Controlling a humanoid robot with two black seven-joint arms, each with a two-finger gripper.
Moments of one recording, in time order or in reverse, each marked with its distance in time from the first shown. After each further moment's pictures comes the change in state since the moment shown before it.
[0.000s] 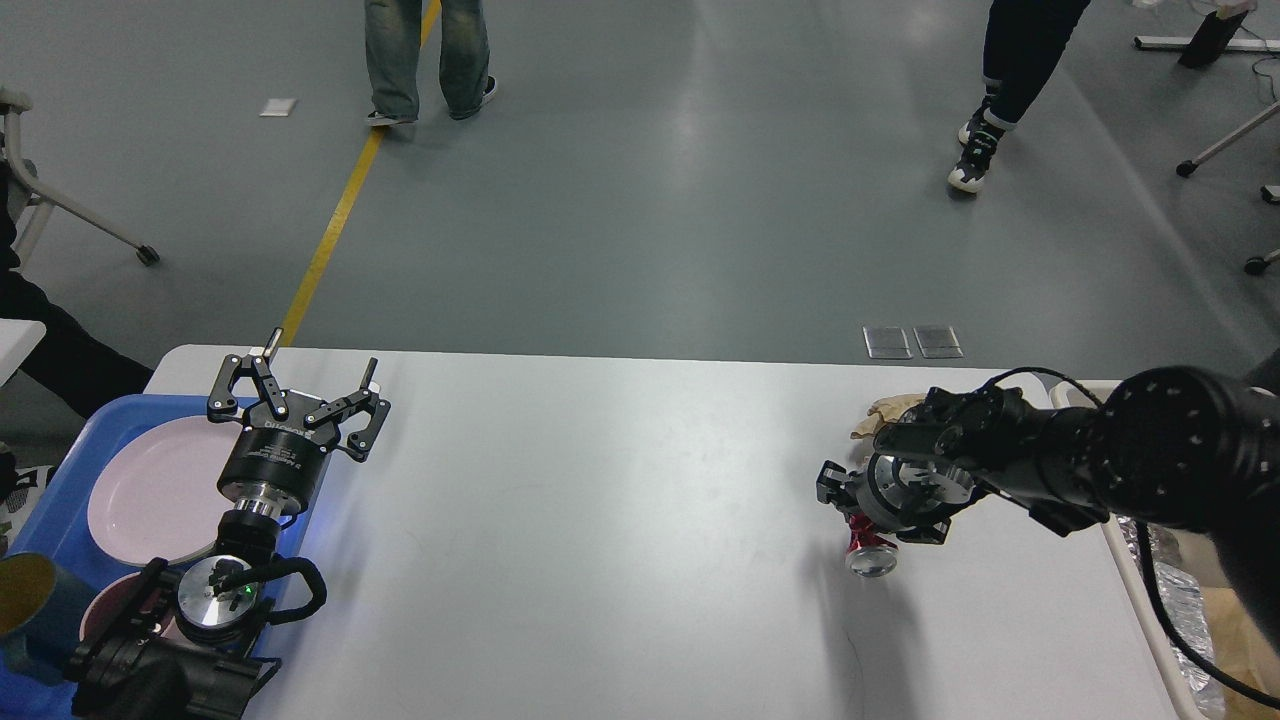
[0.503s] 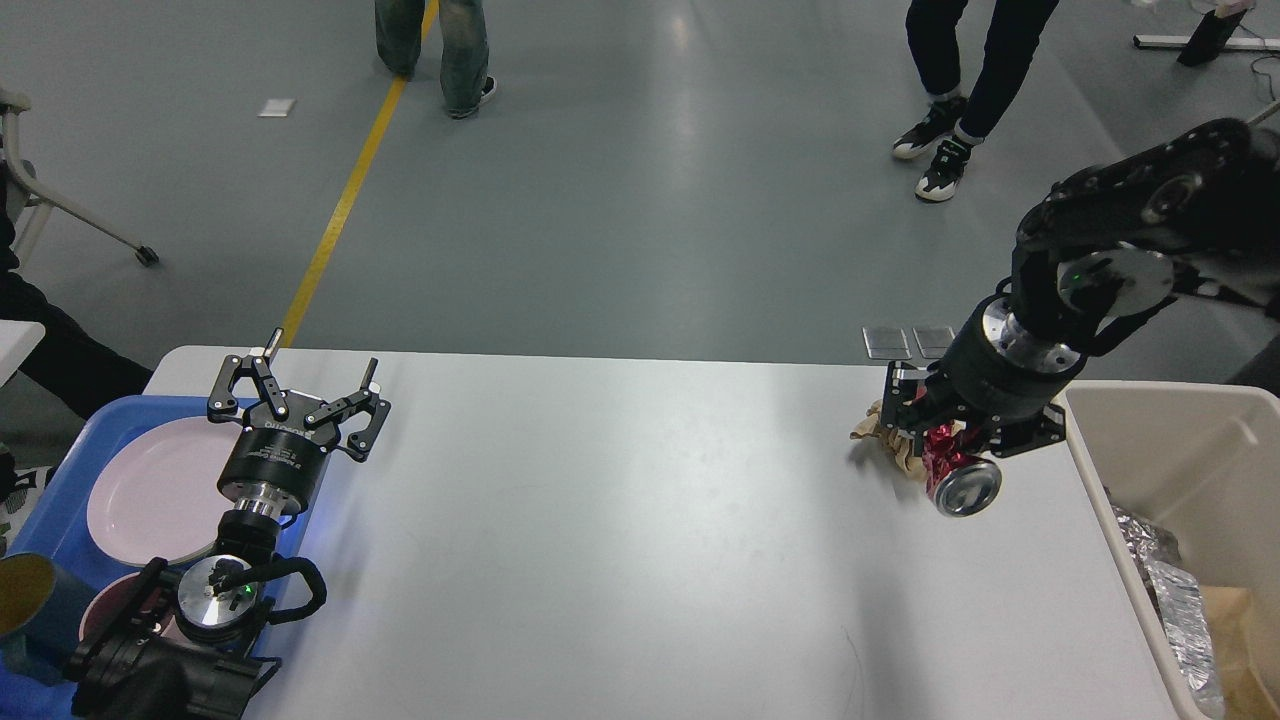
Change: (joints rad) left arm 0.000 0.000 0.000 0.000 0.000 0.000 0.000; right arm 0.659 -0.202 -0.167 0.513 0.020 0.356 0.004
